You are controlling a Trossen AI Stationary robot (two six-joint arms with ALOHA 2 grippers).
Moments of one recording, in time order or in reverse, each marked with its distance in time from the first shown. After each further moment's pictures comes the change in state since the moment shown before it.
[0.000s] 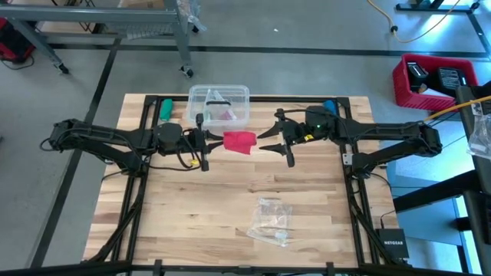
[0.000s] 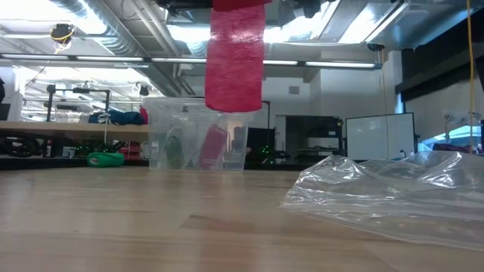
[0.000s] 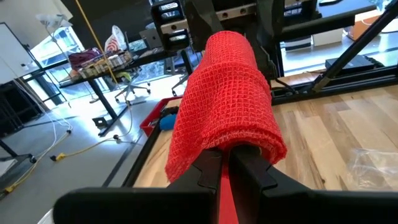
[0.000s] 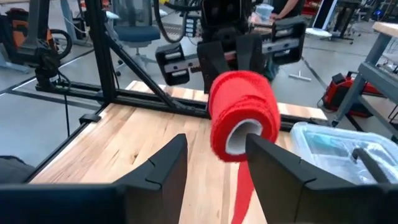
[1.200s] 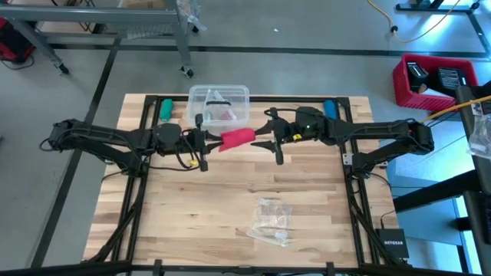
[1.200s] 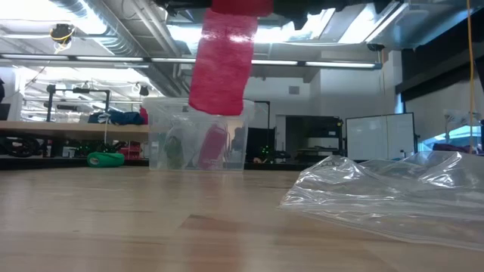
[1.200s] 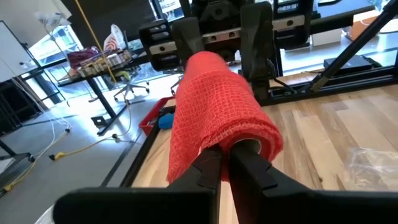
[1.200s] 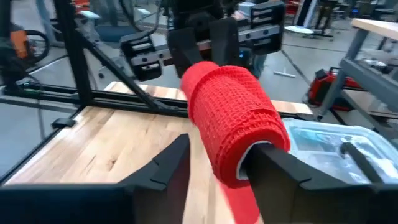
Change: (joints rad) left arm -0.002 0.000 -0.001 0.000 0.002 -0.004; right arm -0.001 0.110 -0.001 0.119 0.044 0.014
